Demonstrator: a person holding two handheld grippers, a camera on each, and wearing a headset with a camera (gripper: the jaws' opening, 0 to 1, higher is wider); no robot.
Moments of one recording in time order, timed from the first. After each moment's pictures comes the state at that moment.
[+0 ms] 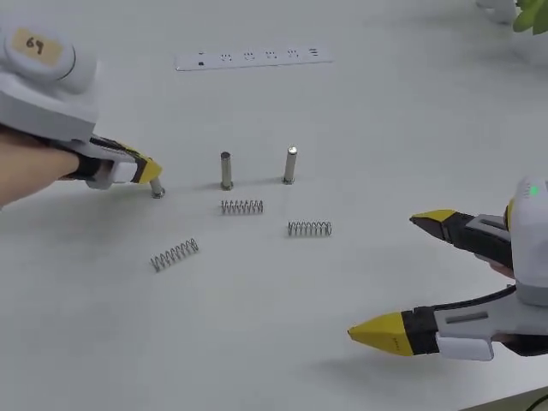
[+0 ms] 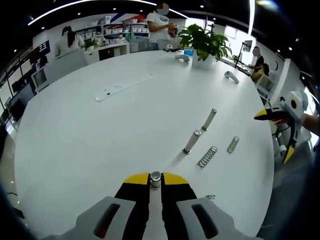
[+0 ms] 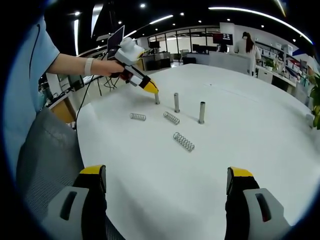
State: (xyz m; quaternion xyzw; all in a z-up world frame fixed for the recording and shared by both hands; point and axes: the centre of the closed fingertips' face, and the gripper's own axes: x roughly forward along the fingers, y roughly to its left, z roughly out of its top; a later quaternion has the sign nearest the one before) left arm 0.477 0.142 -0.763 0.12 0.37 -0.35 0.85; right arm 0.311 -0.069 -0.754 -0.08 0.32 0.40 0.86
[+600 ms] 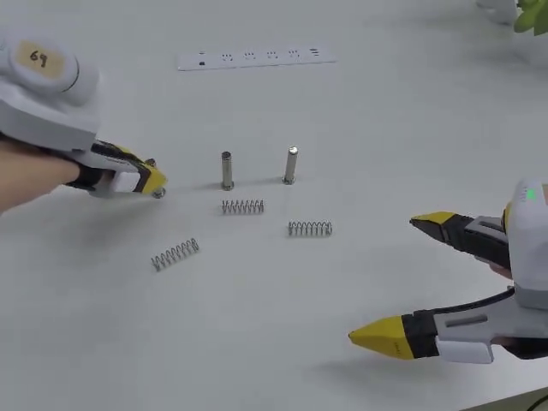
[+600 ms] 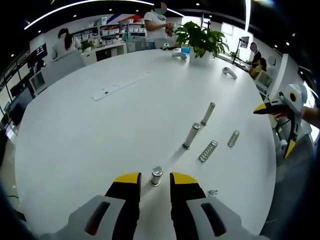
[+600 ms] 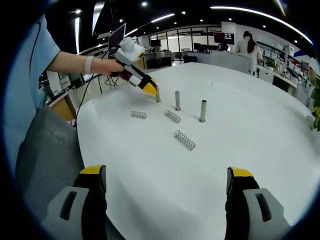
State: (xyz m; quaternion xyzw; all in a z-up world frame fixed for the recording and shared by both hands) left arm 0.479 0.146 -0.773 0.14 0.37 -0.35 0.85; right arm 0.309 -0.067 -0.756 -0.09 0.32 0.40 0.85
